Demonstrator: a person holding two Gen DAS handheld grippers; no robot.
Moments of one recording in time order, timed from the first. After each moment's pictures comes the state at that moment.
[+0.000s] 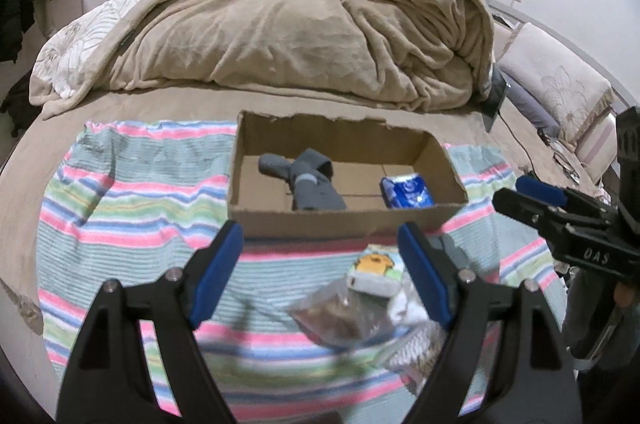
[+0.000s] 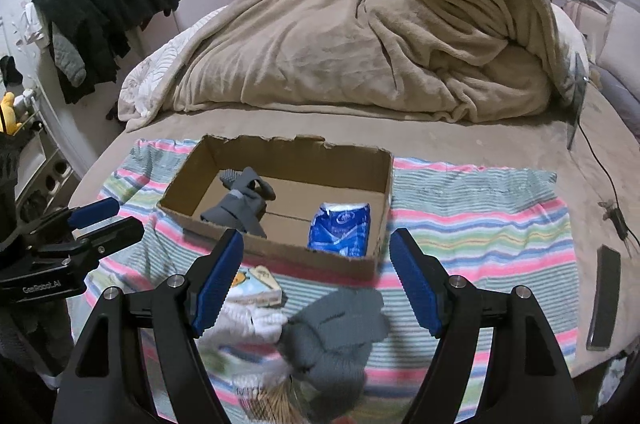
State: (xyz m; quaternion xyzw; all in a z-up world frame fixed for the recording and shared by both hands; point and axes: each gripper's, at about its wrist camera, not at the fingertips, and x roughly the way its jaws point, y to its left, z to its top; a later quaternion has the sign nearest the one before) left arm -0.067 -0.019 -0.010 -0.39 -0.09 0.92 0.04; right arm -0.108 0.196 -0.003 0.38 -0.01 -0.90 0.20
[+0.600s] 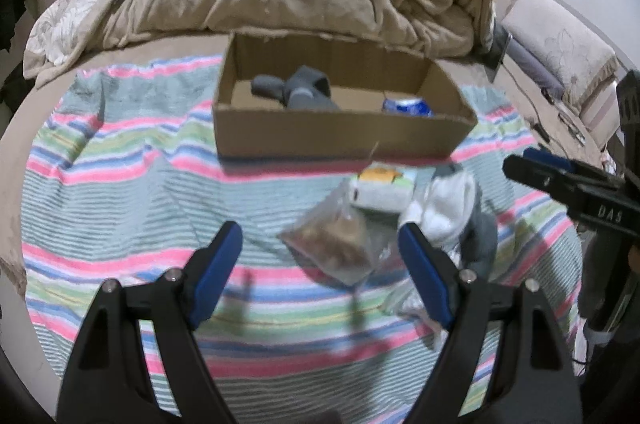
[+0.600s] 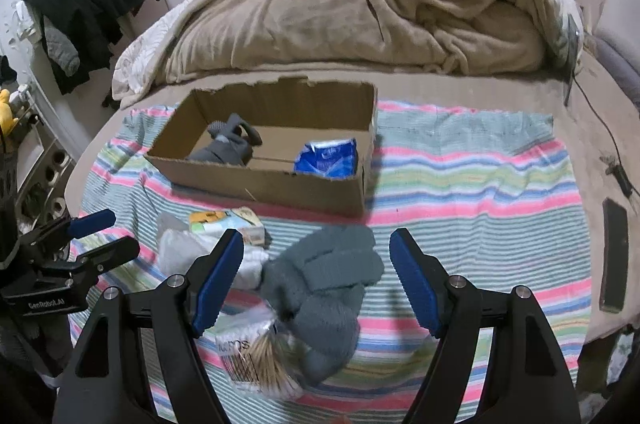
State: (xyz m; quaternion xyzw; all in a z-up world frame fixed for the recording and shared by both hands) left arm -0.043 -0.003 -0.067 -0.45 -0.07 0.89 0.05; right arm -0.090 0.214 -0.046 0.43 -0.02 -0.88 0.20
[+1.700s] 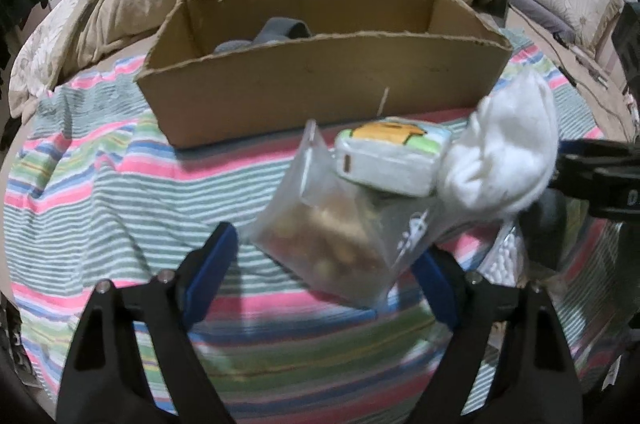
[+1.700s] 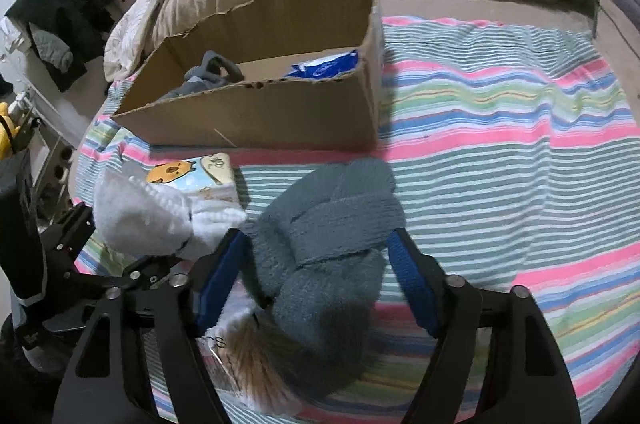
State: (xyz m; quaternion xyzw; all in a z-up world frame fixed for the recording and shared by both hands) left arm -0.074 0.025 -0.128 -0.46 0.01 0.89 0.05; right arm -0.111 0.208 -0.111 0.49 -0.06 -0.84 0.23
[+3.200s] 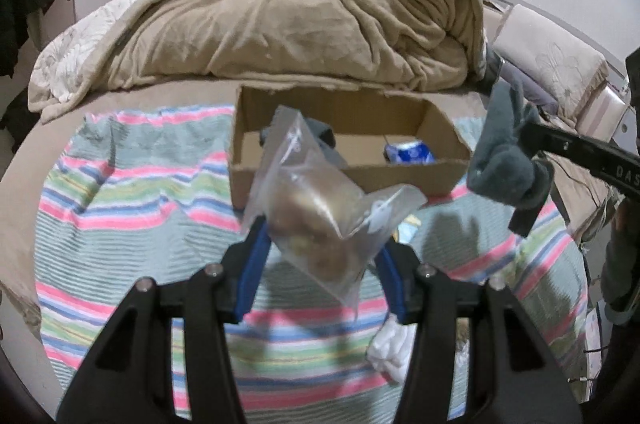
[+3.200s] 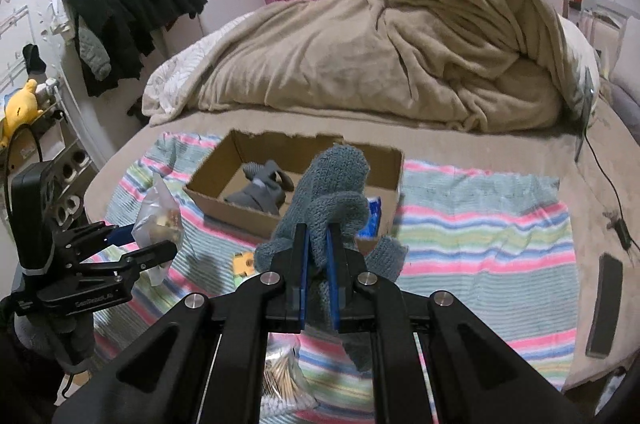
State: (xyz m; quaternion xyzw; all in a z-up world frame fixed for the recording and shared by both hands) left arm -0.047 -0.019 -0.039 -0.38 -0.06 0.92 0.05; right arm -0.086 0.204 0.007 0.35 0.00 -0.90 0.25
